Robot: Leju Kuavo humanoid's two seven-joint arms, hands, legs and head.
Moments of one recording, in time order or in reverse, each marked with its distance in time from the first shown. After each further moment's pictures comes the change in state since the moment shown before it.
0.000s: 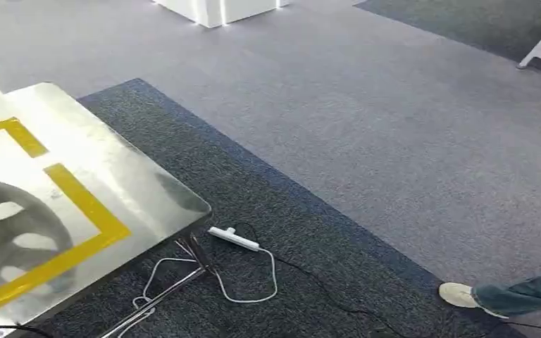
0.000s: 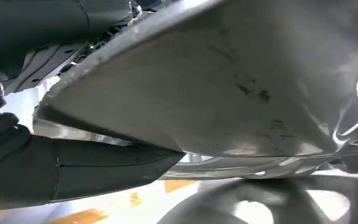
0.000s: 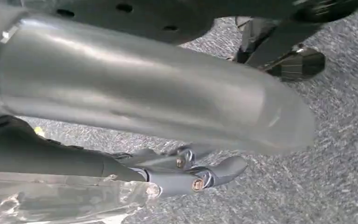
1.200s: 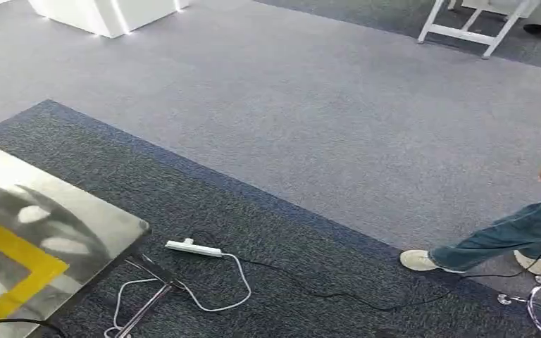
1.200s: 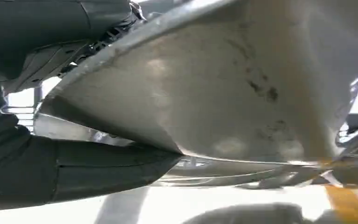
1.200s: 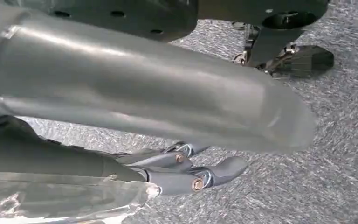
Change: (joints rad) left arm 0.008 -0.010 -0.043 -0.082 0.081 0.005 0.018; right arm -0.002 0.001 -0.013 0.000 0.003 -0.013 -0.015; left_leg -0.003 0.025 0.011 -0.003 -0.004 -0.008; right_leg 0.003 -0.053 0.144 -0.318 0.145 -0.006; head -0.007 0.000
